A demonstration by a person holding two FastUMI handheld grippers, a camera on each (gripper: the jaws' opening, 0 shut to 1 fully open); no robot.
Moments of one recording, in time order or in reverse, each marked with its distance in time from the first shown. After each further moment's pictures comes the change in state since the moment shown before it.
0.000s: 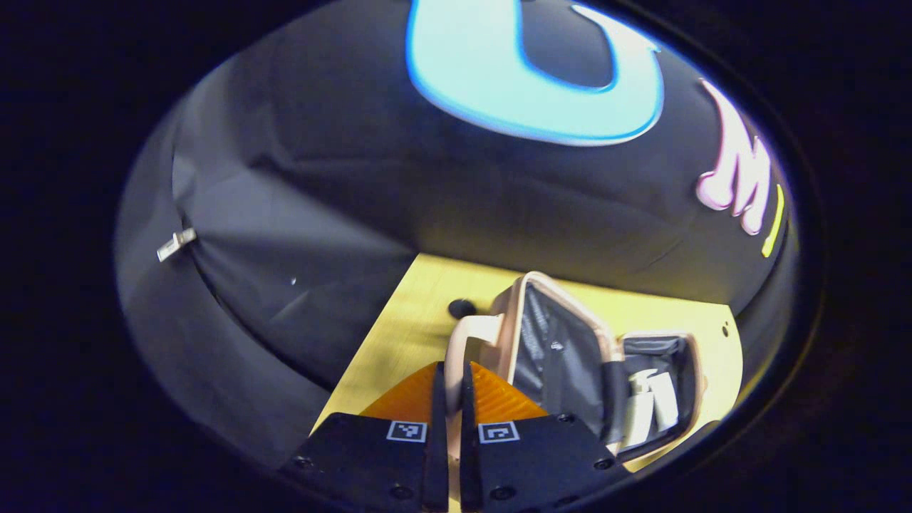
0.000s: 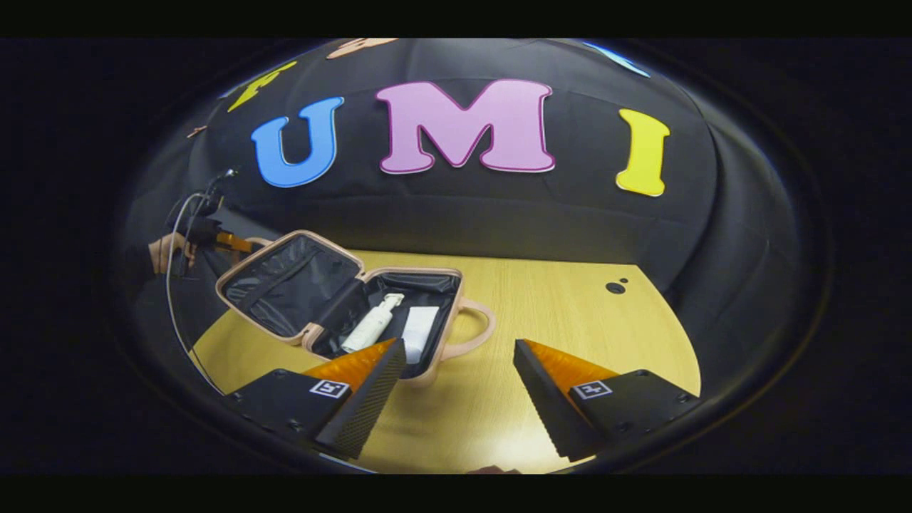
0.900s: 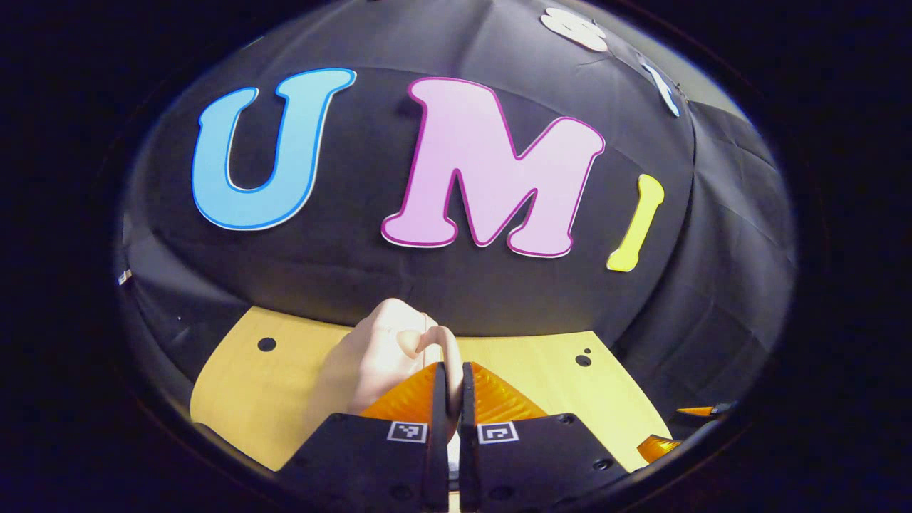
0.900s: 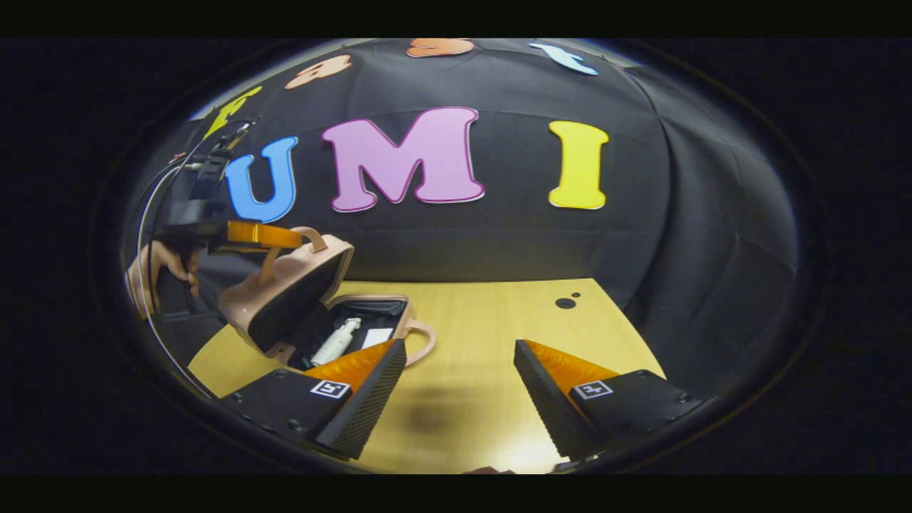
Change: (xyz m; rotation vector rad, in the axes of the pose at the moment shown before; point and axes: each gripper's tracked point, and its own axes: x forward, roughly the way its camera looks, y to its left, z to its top) left arm -0.079 -0.392 -0.019 0.059 -0.195 -0.334; right arm -0.042 -0.110 0.023 0.087 -0.103 -0.103
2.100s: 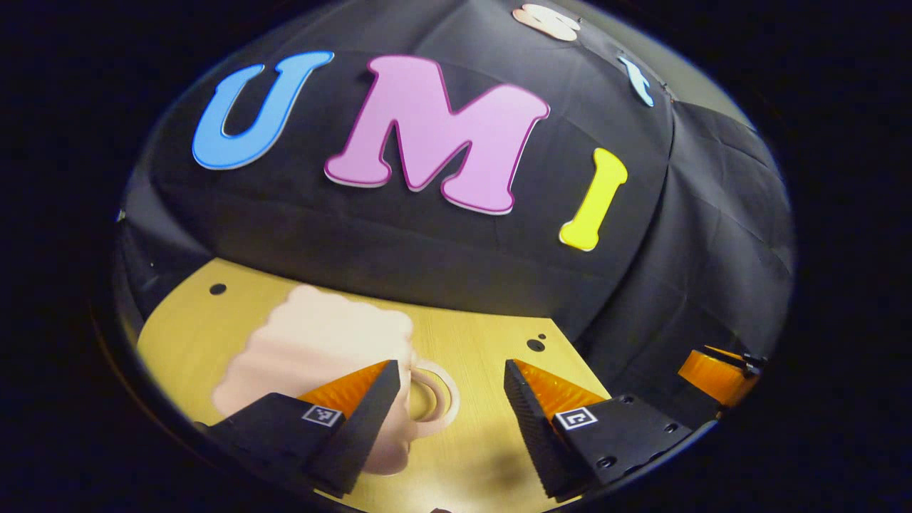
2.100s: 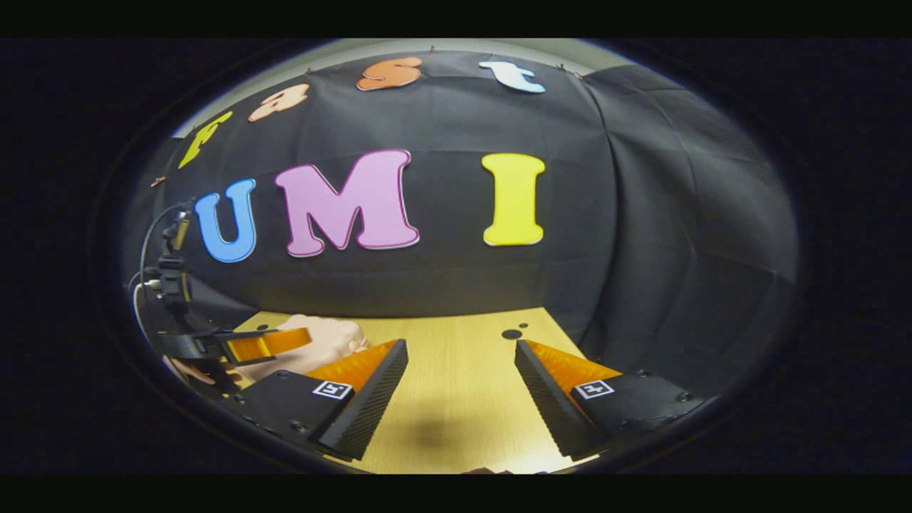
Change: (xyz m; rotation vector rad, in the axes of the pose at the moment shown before) left arm -0.064 -0.078 -0.051 -0.042 -0.081 -0.045; right arm -0.046 -0.086 0.079 0.030 -0.197 -0.085
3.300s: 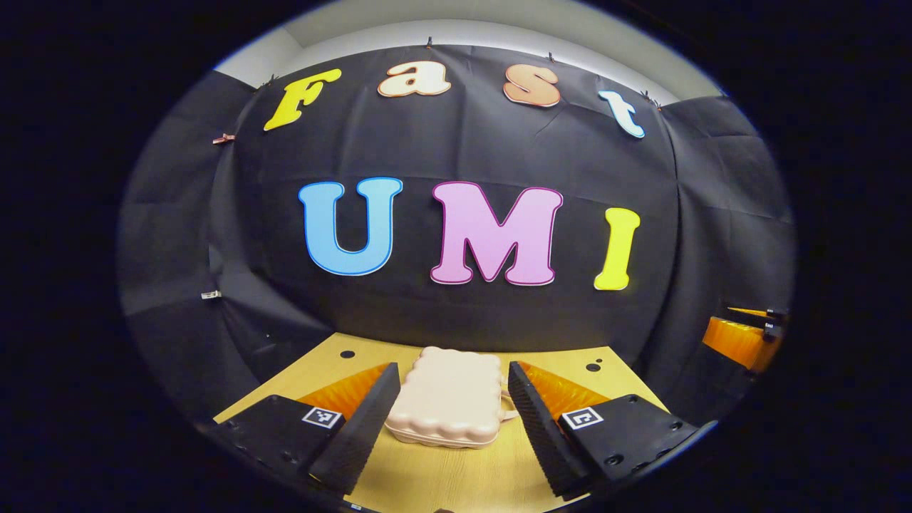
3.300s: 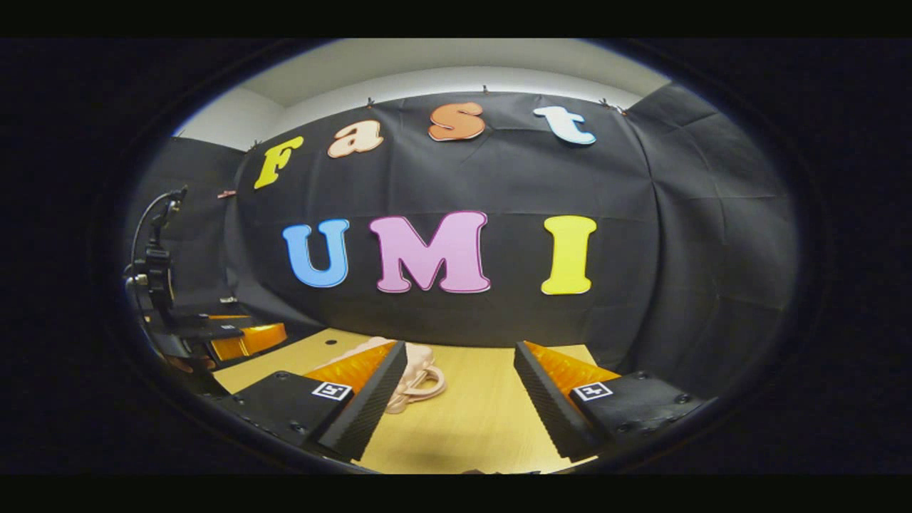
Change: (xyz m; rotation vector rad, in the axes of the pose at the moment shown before) left arm -0.201 0.018 0.046 0.131 -0.178 0.303; right arm -0.114 0.049 0.050 -0.041 -0.130 0.240
